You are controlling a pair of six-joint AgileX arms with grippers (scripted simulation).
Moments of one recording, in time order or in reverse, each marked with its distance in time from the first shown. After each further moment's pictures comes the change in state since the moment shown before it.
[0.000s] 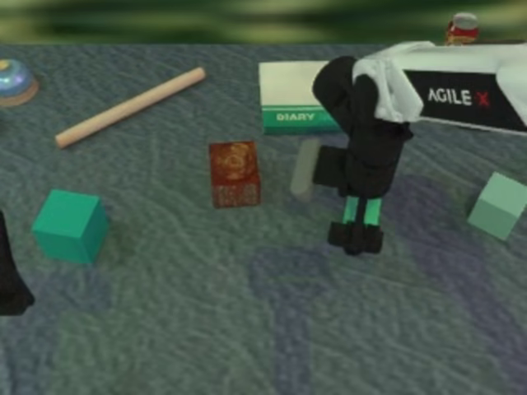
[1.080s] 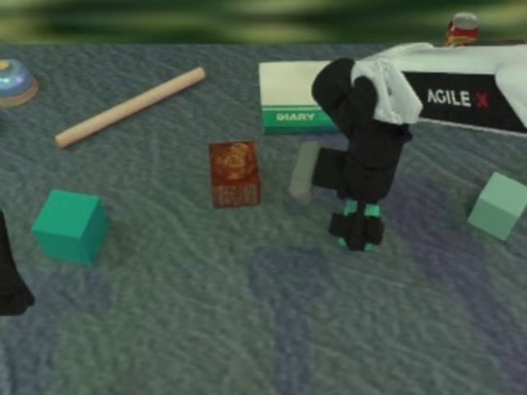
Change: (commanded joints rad) left arm 0.000 0.000 0.000 0.000 0.000 0.000; right arm 0.000 0.000 0.000 0.000 0.000 0.000
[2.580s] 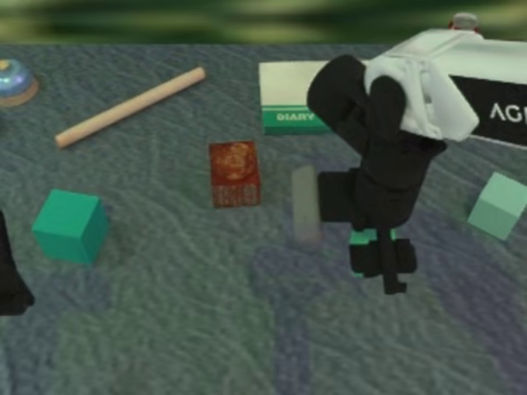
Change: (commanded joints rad) left arm 0.000 0.000 0.000 0.000 0.000 0.000; right arm 0.148 -0.437 -0.281 -0.149 -0.018 -0.097
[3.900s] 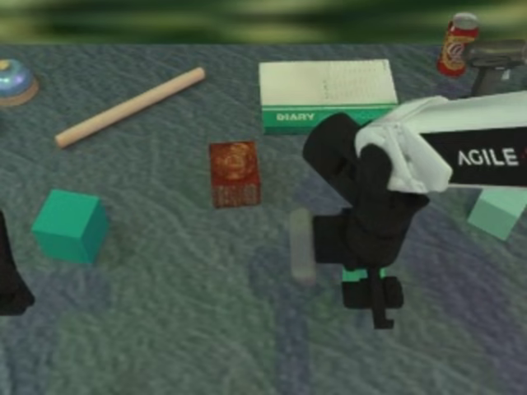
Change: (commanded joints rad) left arm 0.000 0.000 0.000 0.000 0.000 0.000; right arm 0.006 0.090 -0.162 0.255 0.001 -0.002
